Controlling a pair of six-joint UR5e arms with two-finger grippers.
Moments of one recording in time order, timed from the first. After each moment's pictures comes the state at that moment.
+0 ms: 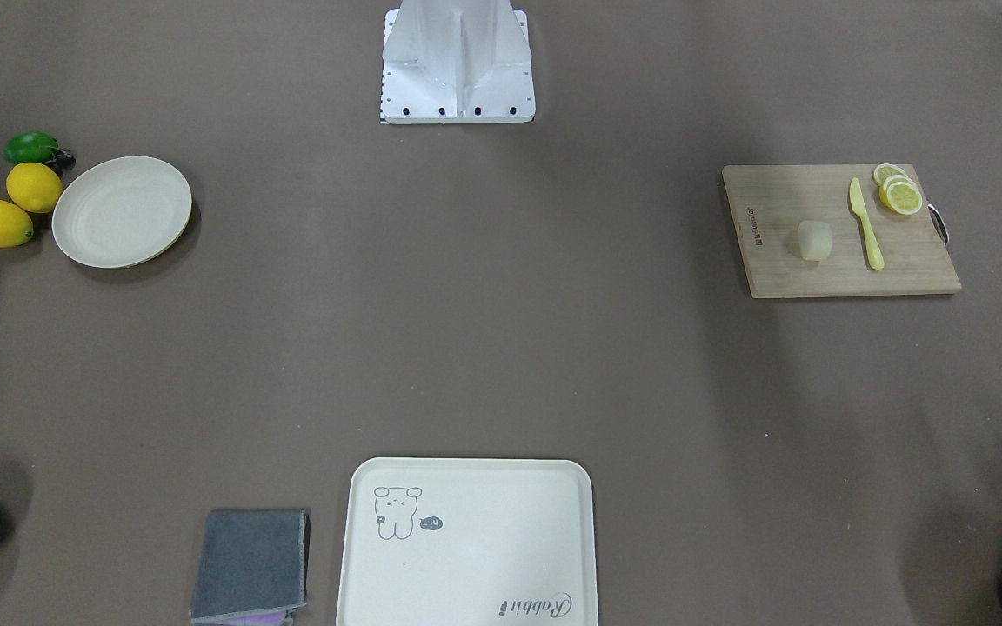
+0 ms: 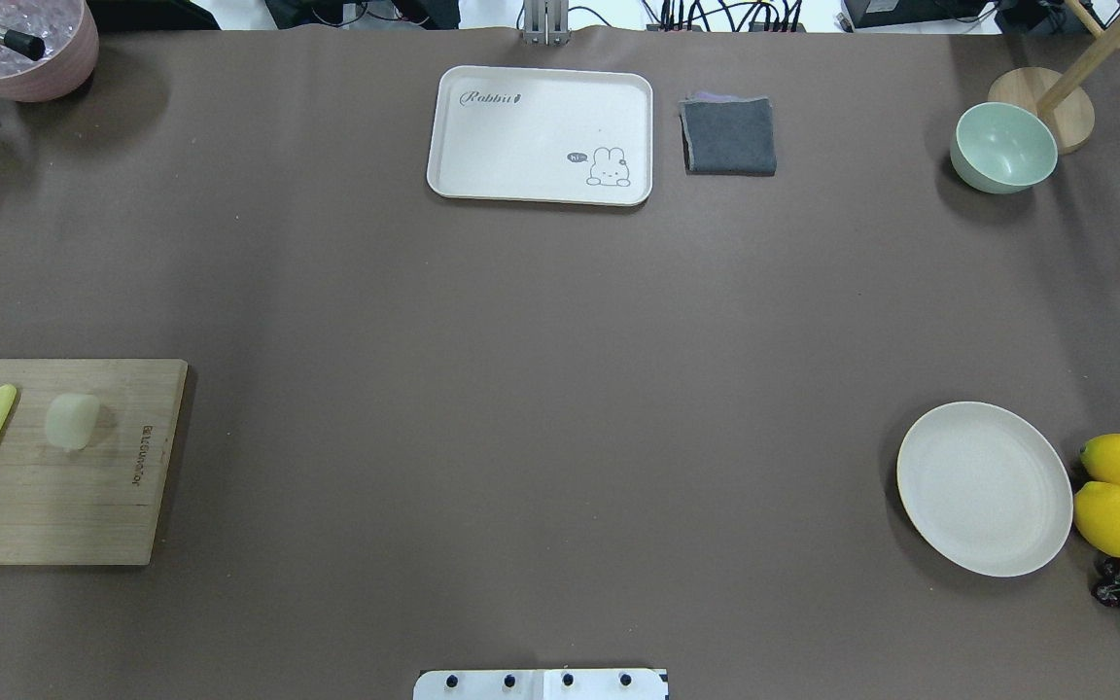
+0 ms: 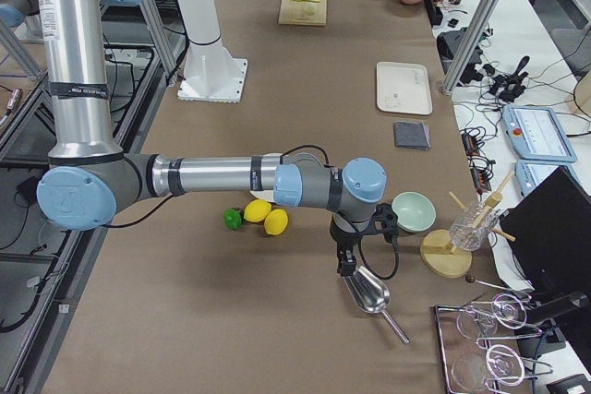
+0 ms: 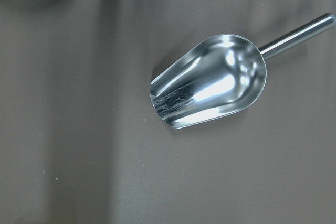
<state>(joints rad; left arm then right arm) -1.51 -1.58 -1.61 -1.74 -2.48 0.00 1.55 -1.52 1.60 -1.67 2.27 -0.13</state>
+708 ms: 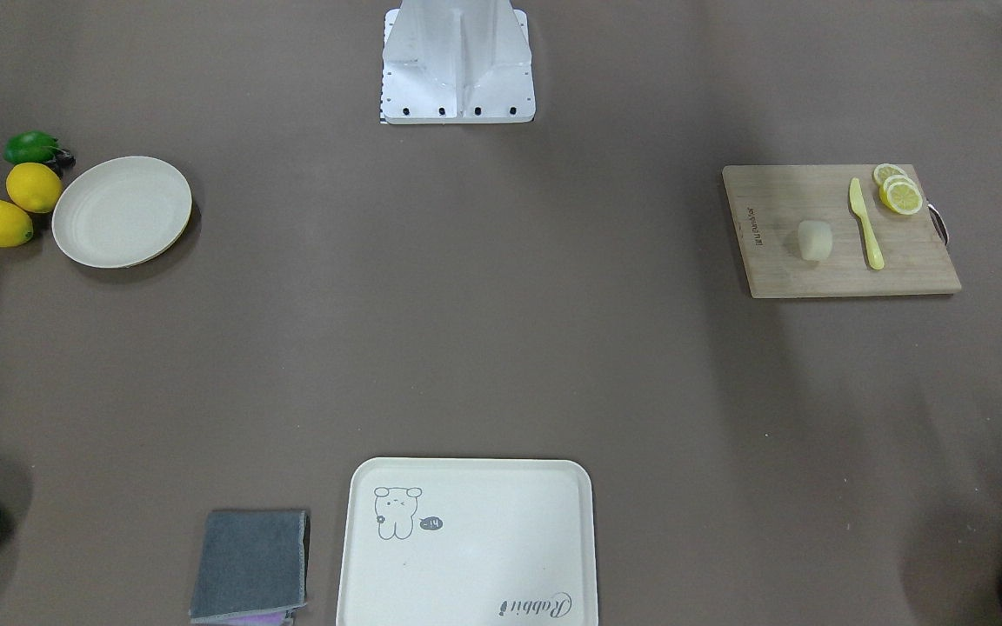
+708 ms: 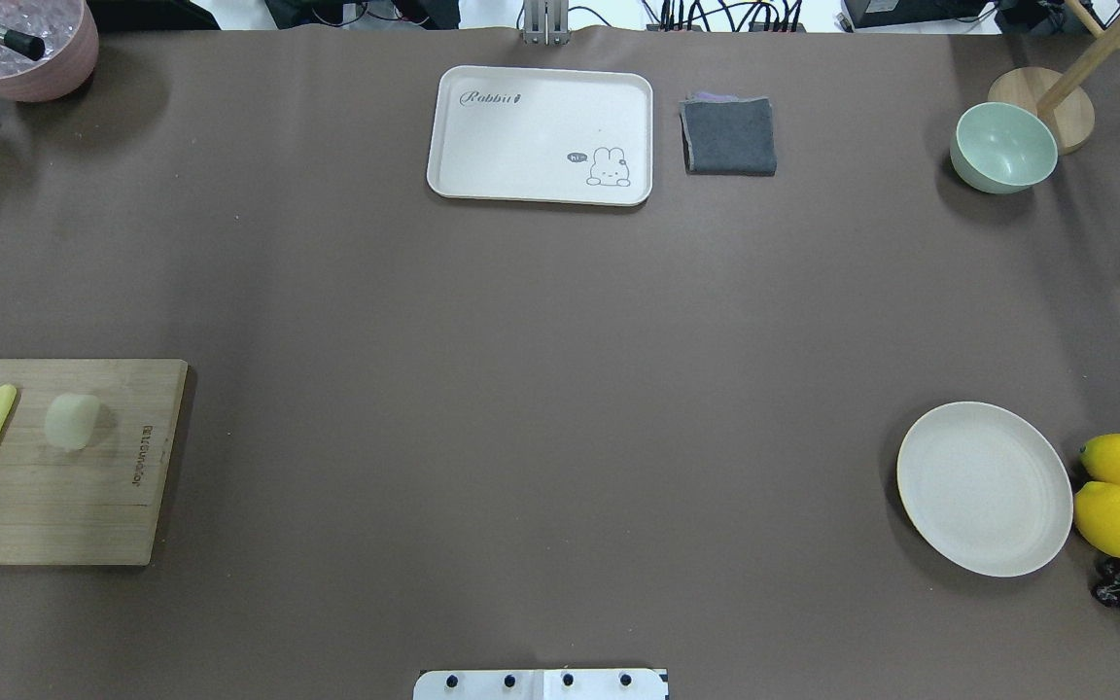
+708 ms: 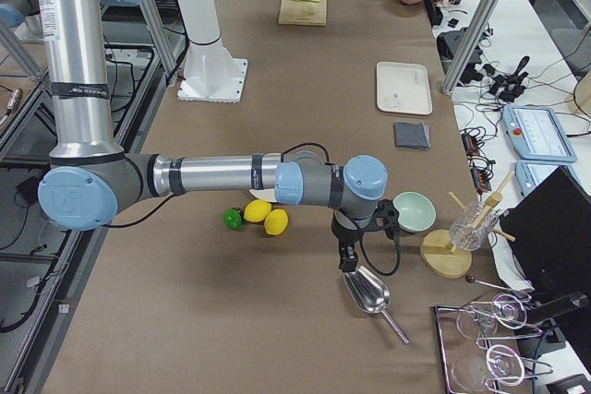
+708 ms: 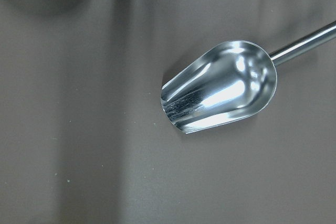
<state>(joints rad) -1.52 -1.54 -1.64 -1.78 -2.48 0.00 1.55 -1.52 1.60 -1.67 2.30 -0.13</state>
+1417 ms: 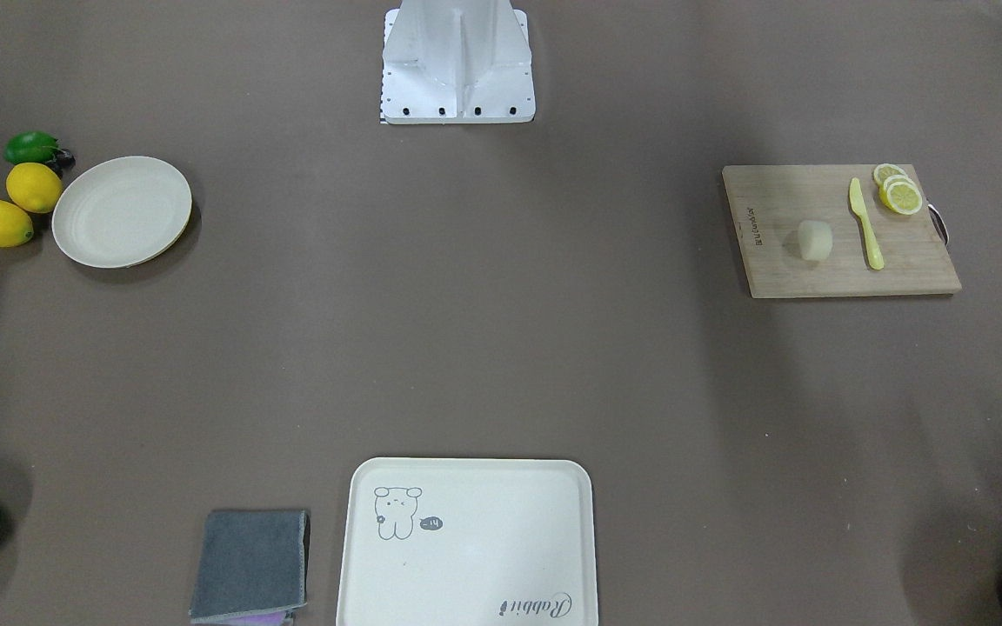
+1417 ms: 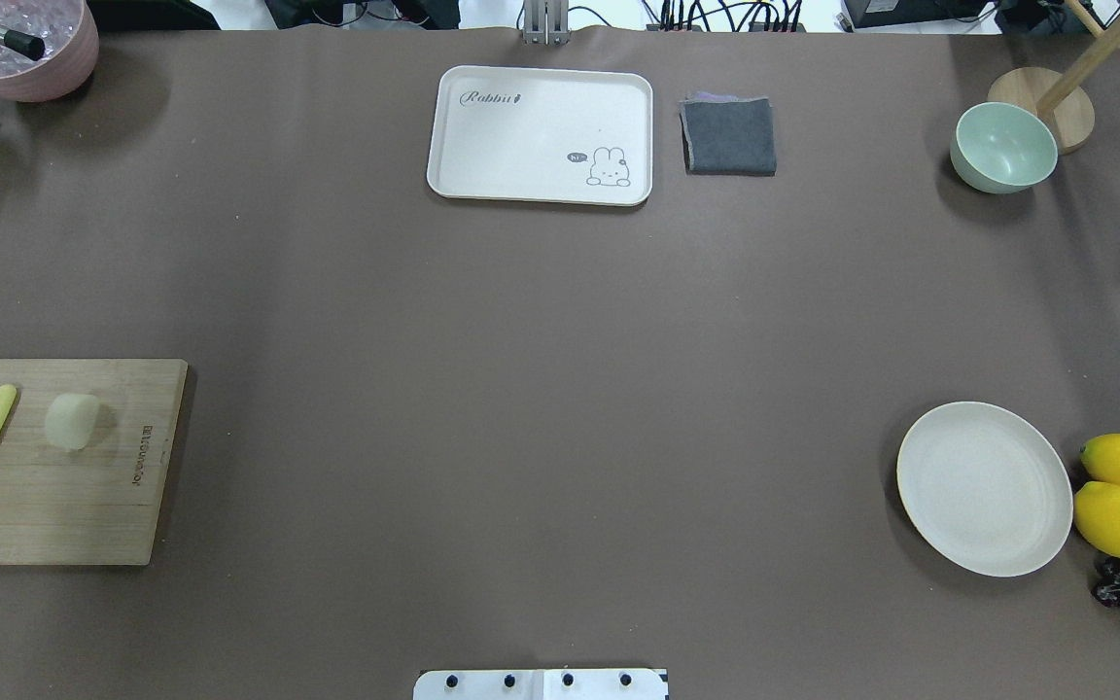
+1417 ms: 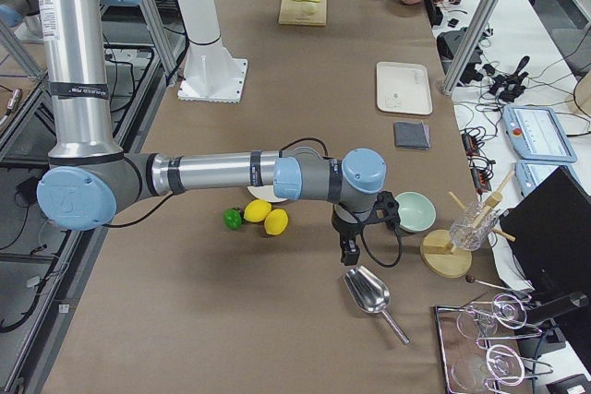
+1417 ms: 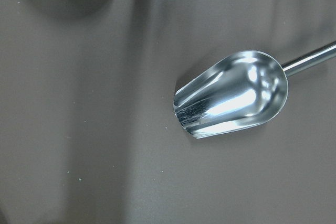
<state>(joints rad) -1.51 -1.55 -1.65 -1.79 -2.48 0.00 1.55 -1.53 1.63 -1.67 2.31 -0.16</state>
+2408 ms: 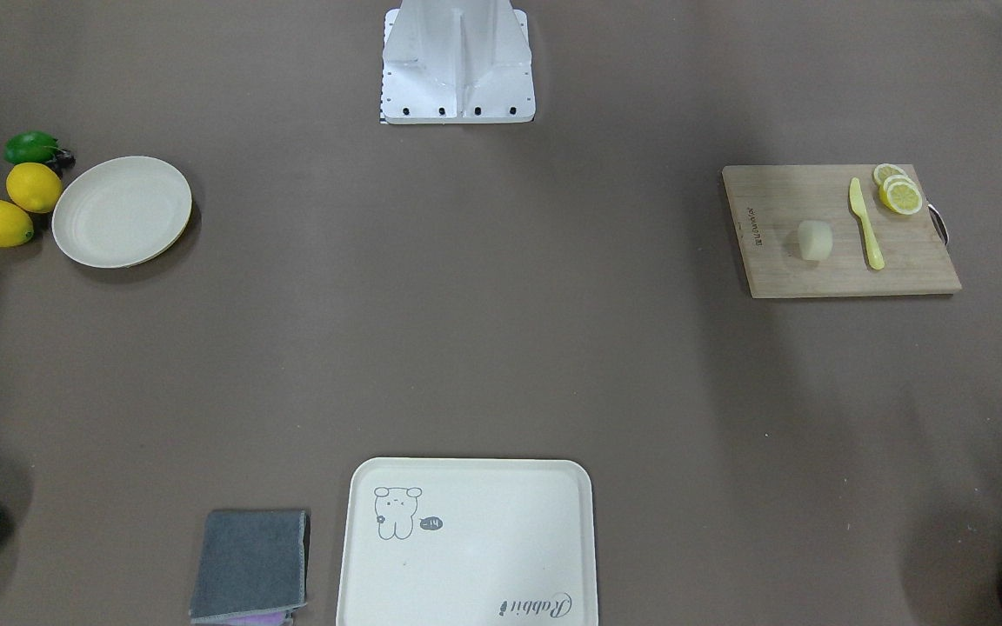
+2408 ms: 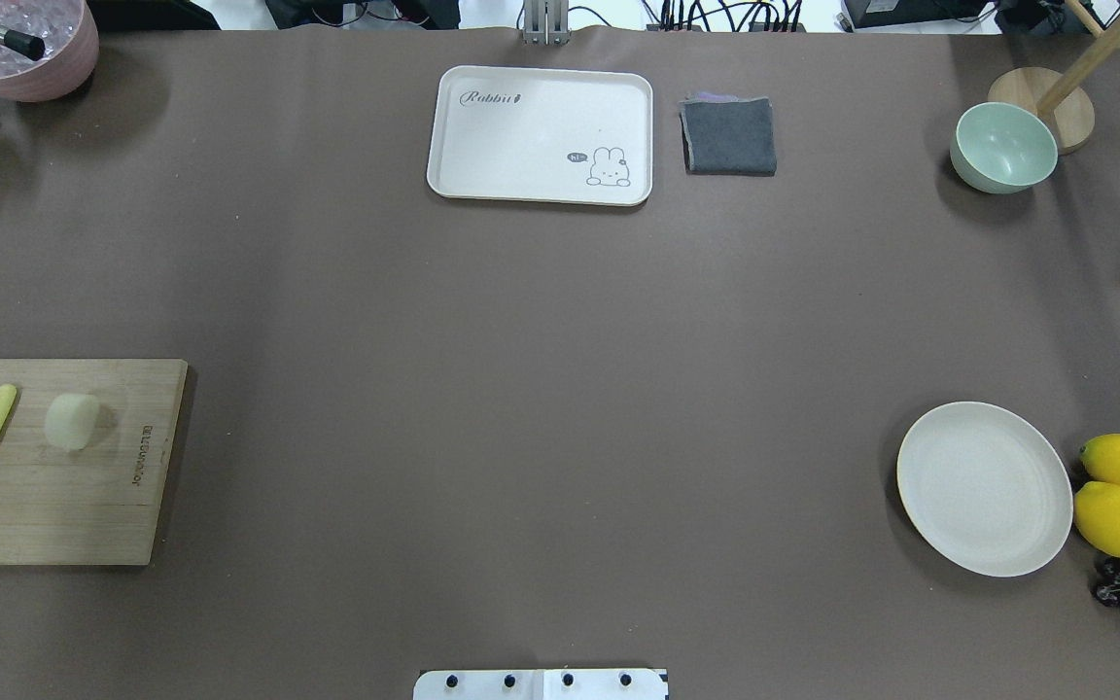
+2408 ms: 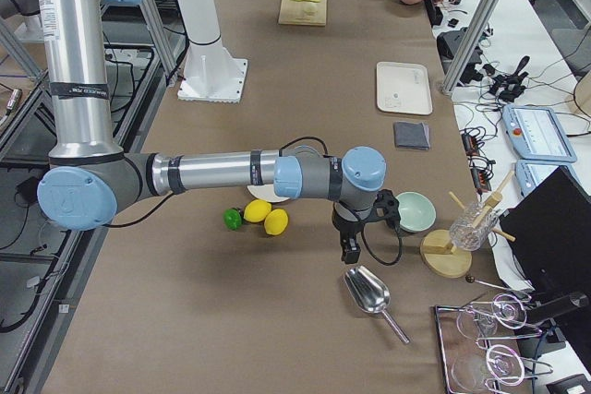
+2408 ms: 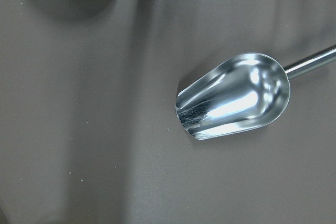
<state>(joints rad) -1.51 -1.53 -1.67 -1.79 -2.48 0.00 1.55 -1.52 1.63 -1.67 2.31 -0.15</state>
